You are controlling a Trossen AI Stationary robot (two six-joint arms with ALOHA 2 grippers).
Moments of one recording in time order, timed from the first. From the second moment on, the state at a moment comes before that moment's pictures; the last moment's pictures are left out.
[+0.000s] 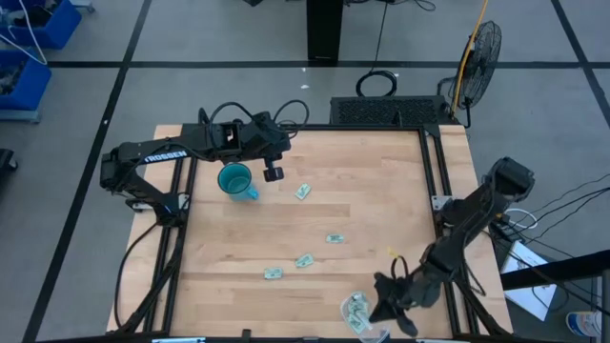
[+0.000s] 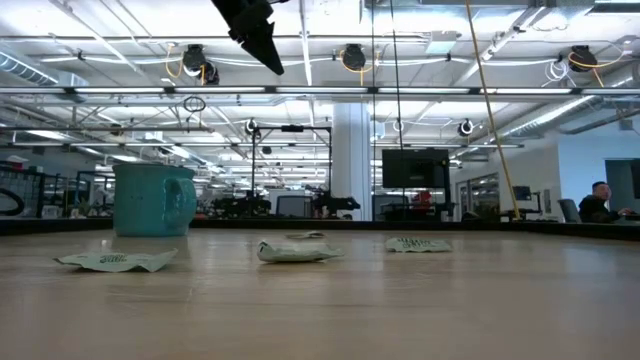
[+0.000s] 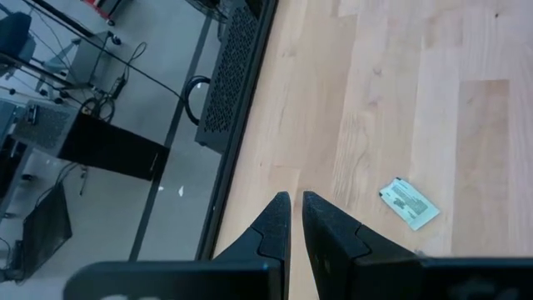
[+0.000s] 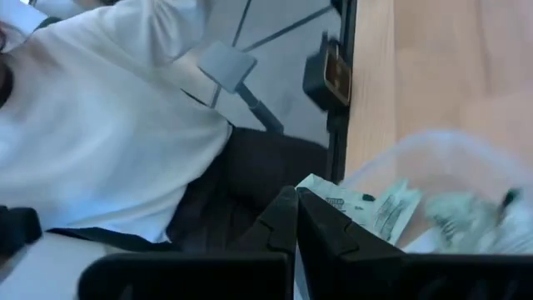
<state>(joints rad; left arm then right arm) 0.22 1.49 1.49 -0.79 -0.33 0.26 0.88 1.50 0.70 0.34 0.15 0.91</state>
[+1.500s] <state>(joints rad) 0.21 1.49 1.49 -0.84 -0.31 0.18 0.61 1.34 0.70 -0.08 0.50 0.44</state>
